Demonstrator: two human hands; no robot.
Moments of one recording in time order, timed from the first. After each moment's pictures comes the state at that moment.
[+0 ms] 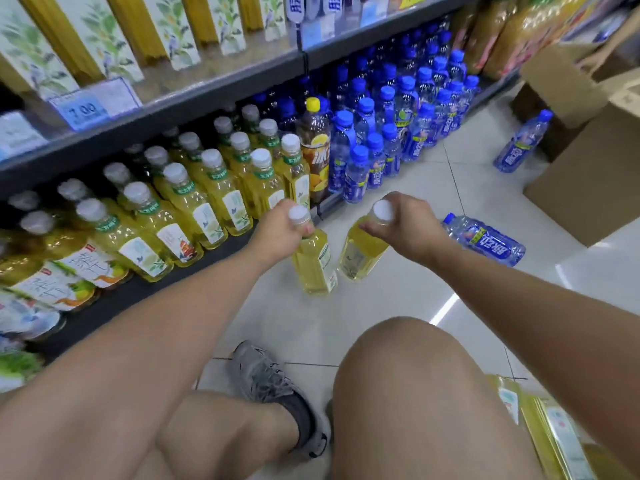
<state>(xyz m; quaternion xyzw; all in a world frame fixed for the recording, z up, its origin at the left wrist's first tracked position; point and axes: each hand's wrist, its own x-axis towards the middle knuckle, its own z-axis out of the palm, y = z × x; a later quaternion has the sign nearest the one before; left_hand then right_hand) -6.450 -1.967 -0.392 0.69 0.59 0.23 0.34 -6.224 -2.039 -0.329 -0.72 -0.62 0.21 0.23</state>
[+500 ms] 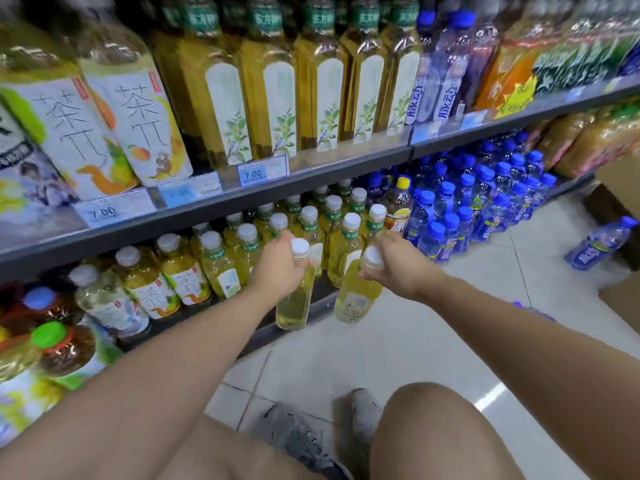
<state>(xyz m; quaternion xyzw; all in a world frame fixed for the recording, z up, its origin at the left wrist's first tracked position) -6.591 -1.969 -0.341 0.65 0.68 0.27 0.20 -6.358 -1.974 -0.290 -0.59 -0.79 0.16 0.07</state>
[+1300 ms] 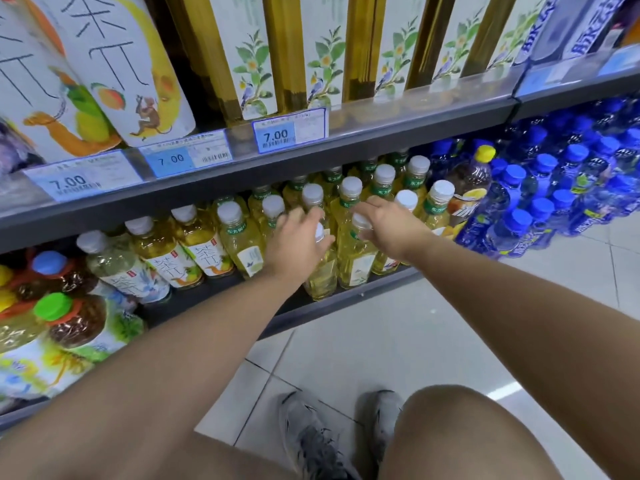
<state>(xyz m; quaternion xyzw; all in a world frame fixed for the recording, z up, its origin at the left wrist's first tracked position) -6.612 -1.915 -0.395 0.66 0.73 0.18 0.08 -6.429 -1.845 -0.369 -0.47 -0.87 0.12 0.01</state>
